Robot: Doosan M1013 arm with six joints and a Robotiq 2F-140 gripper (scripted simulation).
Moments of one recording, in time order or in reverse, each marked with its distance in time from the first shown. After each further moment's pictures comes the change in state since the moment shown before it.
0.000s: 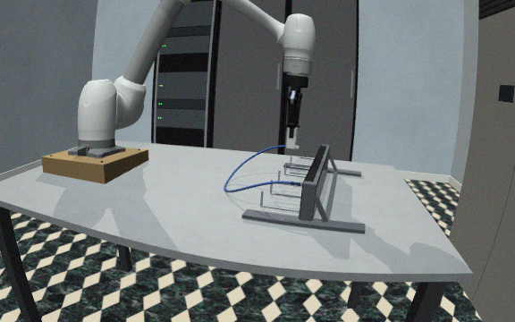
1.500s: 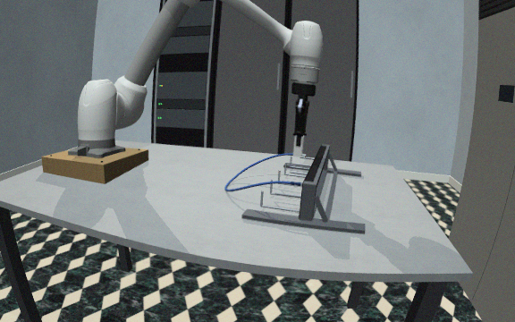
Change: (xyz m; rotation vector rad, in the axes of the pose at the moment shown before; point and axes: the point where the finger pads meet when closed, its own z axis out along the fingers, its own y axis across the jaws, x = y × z) arm 0.025 -0.001 0.023 0.000 -0.002 -0.001
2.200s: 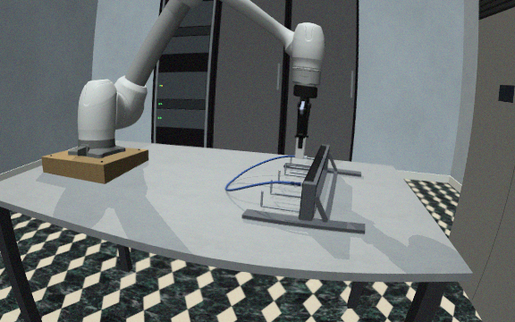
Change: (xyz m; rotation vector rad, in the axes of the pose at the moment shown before) arm 0.006 0.000 0.006 0.000 0.000 0.000
